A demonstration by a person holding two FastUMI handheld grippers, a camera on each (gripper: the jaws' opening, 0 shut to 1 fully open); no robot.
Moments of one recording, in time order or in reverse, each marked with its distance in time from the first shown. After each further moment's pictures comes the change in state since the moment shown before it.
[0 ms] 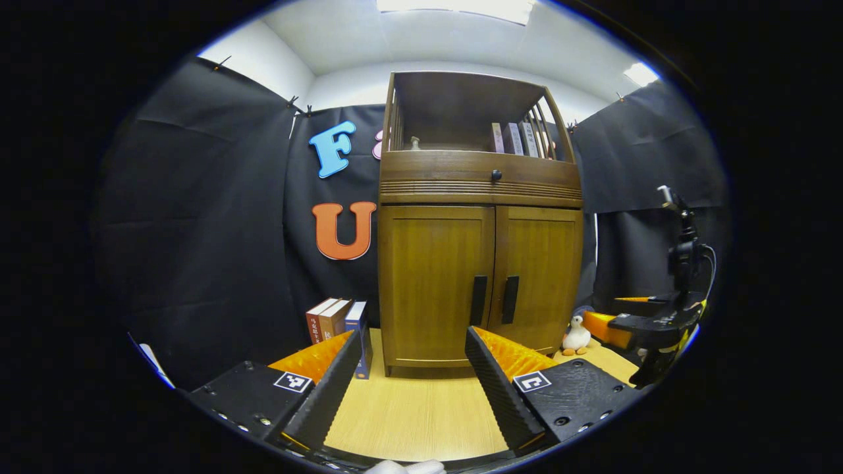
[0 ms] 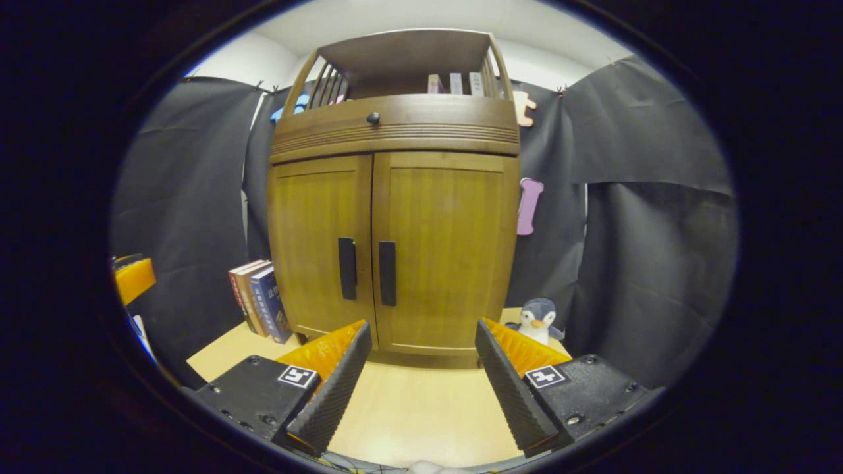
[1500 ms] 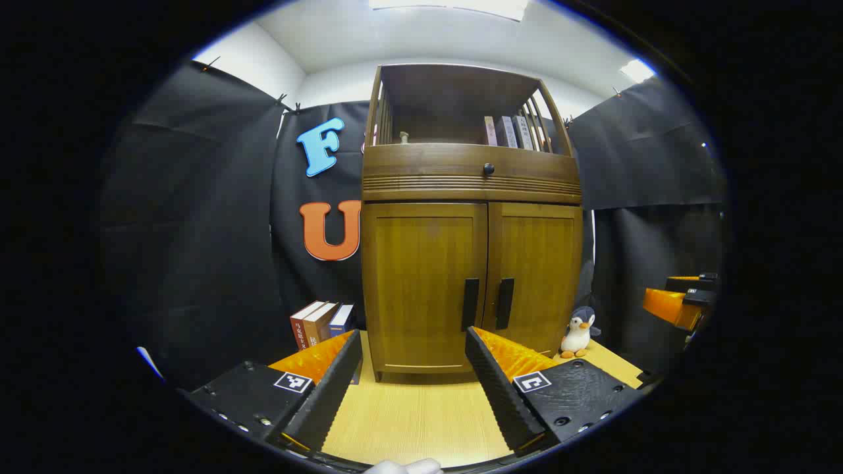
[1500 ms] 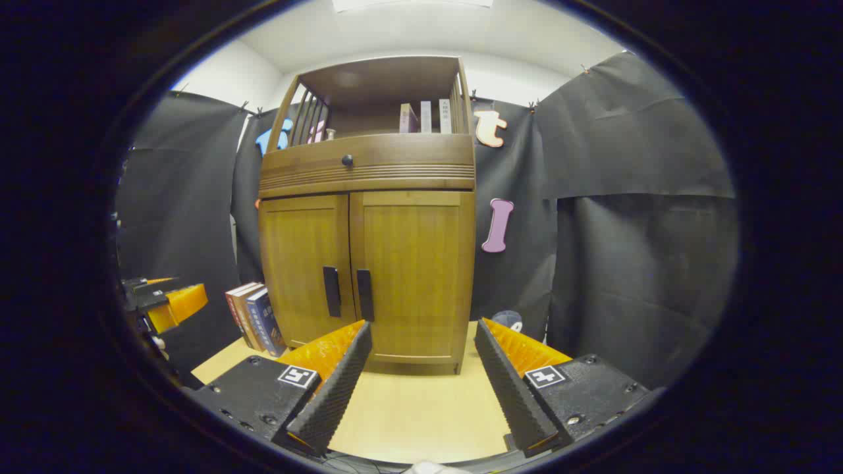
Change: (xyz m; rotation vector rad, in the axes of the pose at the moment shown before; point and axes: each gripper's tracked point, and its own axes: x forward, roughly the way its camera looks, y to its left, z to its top) left arm 0.041 -0.026 -0.004 0.008 0.023 -0.021; right arm -0.094 -0.040 0.038 0.060 -0.107 -0.074
